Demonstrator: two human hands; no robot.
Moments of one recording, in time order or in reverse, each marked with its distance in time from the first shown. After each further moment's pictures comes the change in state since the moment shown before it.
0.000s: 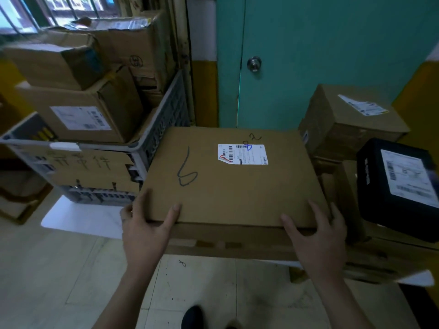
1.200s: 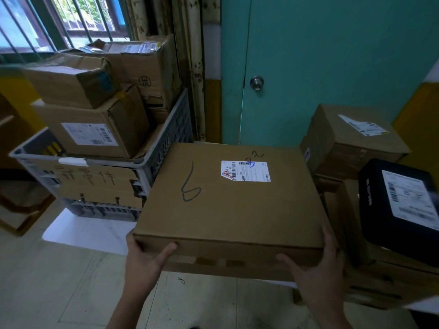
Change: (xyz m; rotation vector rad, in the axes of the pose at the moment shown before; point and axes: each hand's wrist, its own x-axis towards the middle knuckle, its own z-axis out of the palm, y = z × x) left_hand -0.002 -0.033 0.002 -0.309 -0.116 -0.149; right_hand -0.012 0.012 0.006 0.261 -0.059 0.084
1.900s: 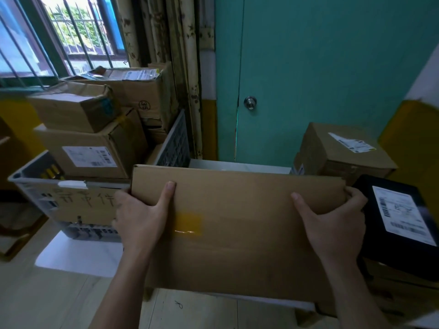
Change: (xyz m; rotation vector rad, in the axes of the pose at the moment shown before) left_hand 0.038 0.139 0.002 0.173 0.223 0.157; right_hand 0.063 -0.102 -0.027 0.030 0.329 -0.187
